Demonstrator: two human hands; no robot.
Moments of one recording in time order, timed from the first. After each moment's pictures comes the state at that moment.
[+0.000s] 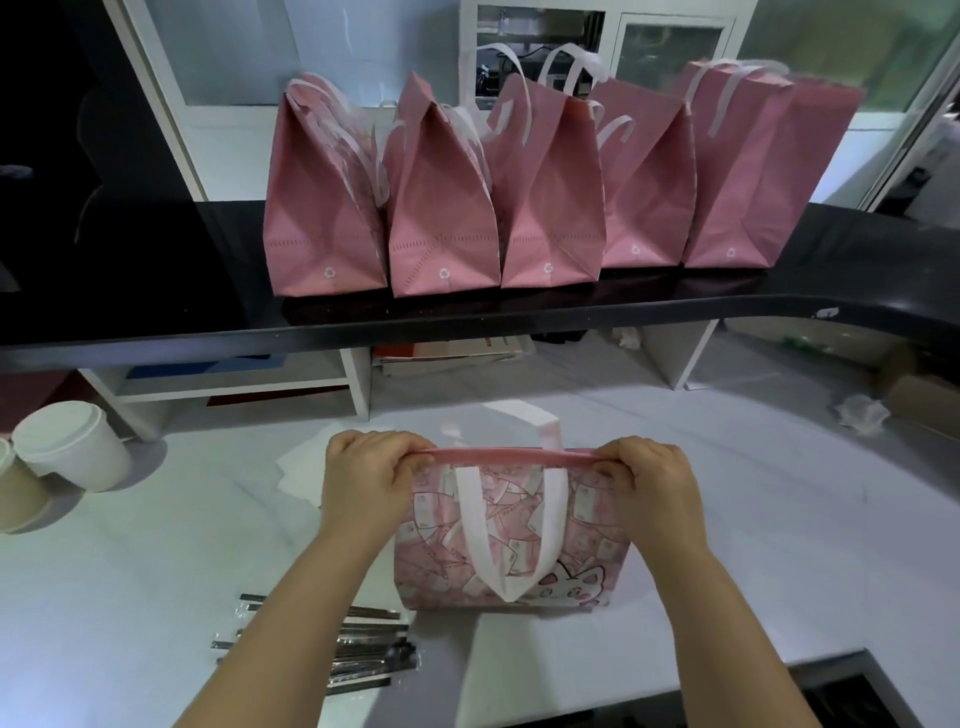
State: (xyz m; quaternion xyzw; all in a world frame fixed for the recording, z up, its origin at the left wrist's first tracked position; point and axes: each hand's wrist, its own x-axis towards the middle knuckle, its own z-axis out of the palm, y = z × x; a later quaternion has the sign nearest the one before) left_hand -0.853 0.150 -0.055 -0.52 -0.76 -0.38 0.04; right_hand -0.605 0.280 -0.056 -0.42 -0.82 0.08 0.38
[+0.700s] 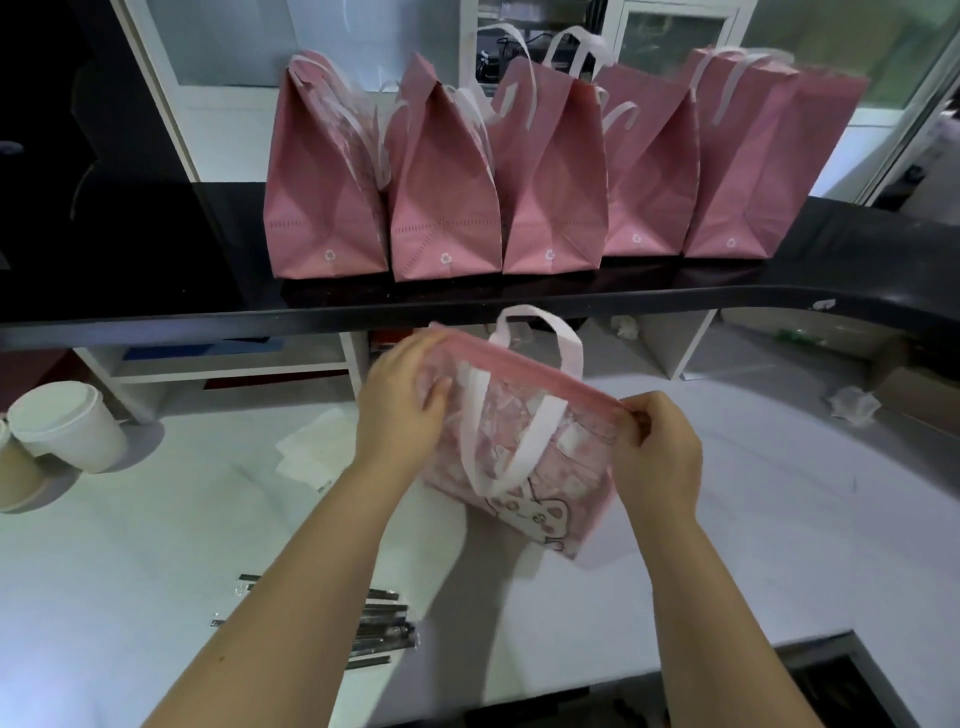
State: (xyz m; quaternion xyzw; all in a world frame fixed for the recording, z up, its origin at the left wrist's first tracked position) left_hand -0.850 0.193 -0.029 -0.49 -0.72 -0.49 -0.02; right_hand -0.620 0.285 -0.047 -0.53 -0.69 0.21 0.45
